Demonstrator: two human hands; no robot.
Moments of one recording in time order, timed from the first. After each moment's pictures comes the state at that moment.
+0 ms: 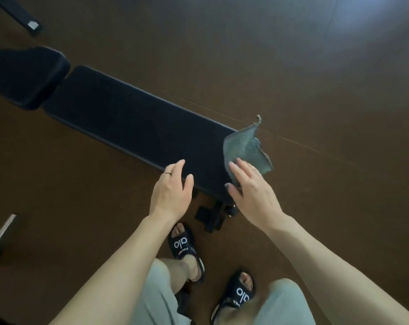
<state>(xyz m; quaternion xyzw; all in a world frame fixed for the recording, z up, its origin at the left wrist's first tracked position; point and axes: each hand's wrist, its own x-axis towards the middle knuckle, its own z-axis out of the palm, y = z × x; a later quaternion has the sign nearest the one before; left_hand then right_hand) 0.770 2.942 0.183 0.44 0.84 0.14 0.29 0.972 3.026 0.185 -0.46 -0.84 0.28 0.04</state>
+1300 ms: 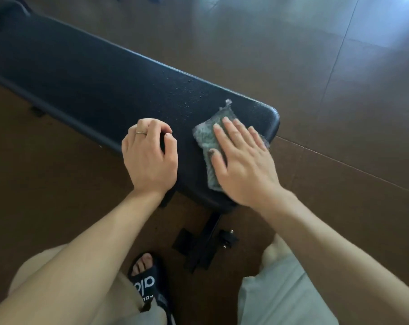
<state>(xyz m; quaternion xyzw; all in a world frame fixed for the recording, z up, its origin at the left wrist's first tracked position) 0.776 3.007 -0.035 0.43 0.82 0.36 -0.08 0.951 3.086 -0.009 -0.41 -0.90 0.12 0.06</state>
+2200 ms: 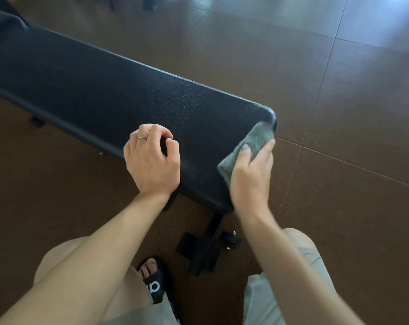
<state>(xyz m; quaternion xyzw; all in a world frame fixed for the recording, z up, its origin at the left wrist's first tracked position) 0.777 3.010 -0.036 0.41 0.83 0.37 -0.08 0.938 3.051 -0.022 -0.61 -0.55 0.45 0.35</state>
